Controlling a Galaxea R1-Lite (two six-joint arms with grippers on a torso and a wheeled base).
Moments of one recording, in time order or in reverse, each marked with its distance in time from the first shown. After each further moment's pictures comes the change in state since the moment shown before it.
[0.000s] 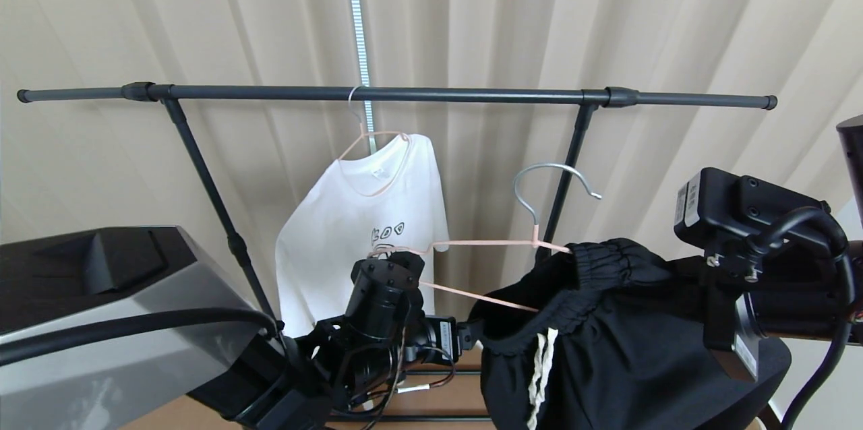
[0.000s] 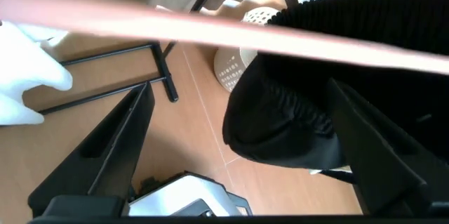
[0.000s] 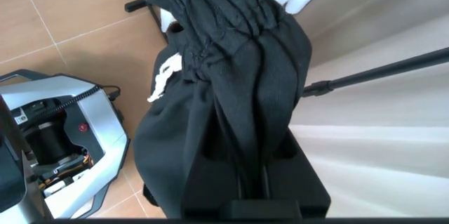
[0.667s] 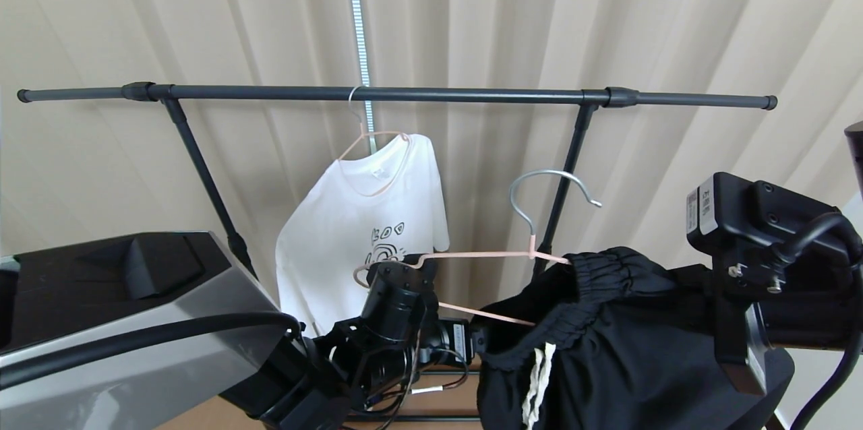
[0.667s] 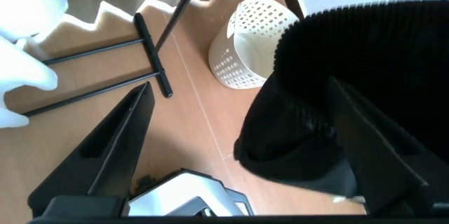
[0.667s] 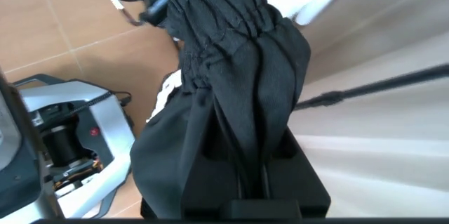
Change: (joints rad) left arm -0.022 0.040 -0.045 -0.008 -0.011 -0.002; right arm 0.003 -0.013 0.013 0.001 0.073 0.006
